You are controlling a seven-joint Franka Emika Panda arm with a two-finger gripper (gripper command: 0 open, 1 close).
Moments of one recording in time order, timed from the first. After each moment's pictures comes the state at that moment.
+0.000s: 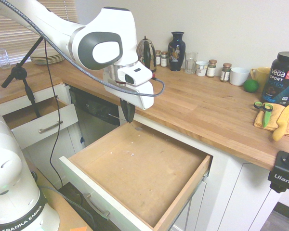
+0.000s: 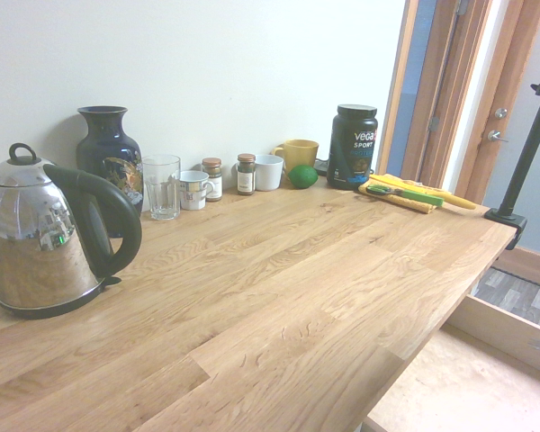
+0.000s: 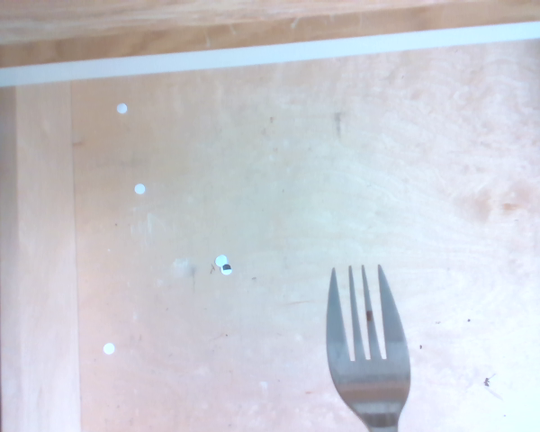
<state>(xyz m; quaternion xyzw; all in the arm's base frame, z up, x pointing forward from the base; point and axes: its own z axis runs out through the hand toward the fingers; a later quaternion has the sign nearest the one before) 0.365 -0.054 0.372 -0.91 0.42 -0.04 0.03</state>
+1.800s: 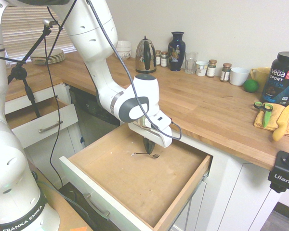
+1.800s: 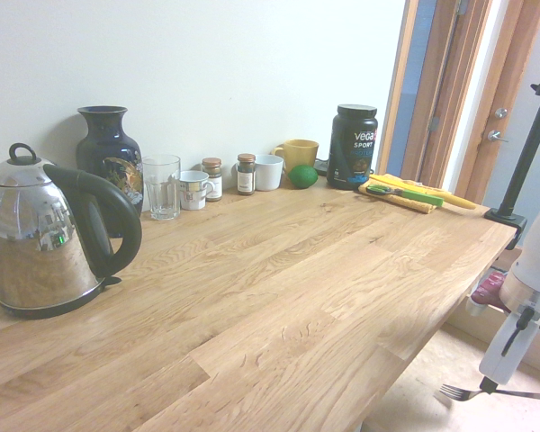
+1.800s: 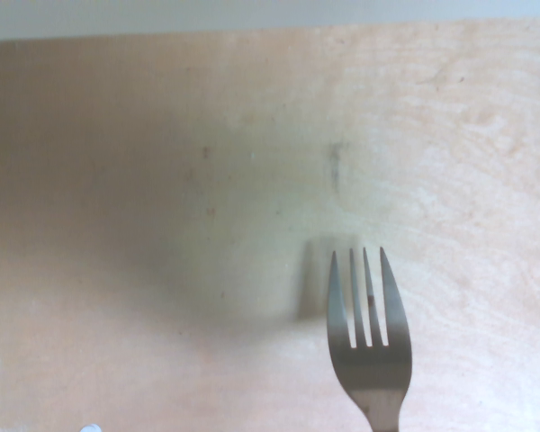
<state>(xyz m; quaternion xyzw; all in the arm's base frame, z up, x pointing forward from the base) 0.449 -0.074 0.186 -0.91 0.41 -0.04 0.01</state>
